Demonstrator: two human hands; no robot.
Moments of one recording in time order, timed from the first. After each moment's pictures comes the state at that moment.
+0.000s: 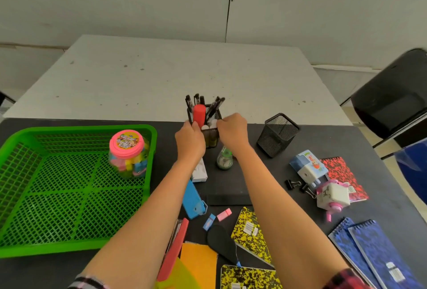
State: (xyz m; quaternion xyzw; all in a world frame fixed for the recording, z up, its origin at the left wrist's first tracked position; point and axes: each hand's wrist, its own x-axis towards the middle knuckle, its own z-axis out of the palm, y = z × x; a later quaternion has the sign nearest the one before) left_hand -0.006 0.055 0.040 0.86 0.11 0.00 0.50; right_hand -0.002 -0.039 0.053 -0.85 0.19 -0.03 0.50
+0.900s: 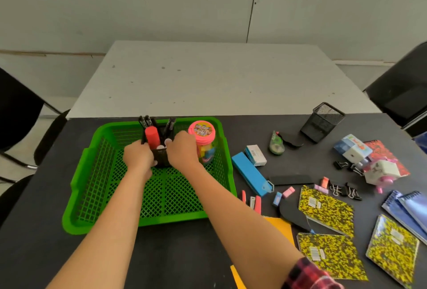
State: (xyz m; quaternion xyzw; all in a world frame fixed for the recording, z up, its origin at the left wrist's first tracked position) left_hand -0.002 0.328 0.035 0.75 0.30 0.00 0.59; right_hand -0.025 0.241 0.051 -0.89 0.12 0.04 0.43
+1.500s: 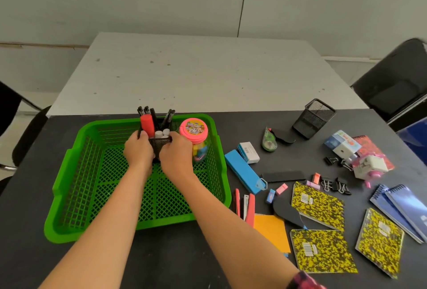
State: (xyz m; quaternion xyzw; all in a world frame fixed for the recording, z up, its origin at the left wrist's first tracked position) left_hand 0.012 0.310 0.016 0.75 0.24 0.02 0.62; right_hand -0.031 0.250 0.035 -0.86 0.17 -0.04 0.47
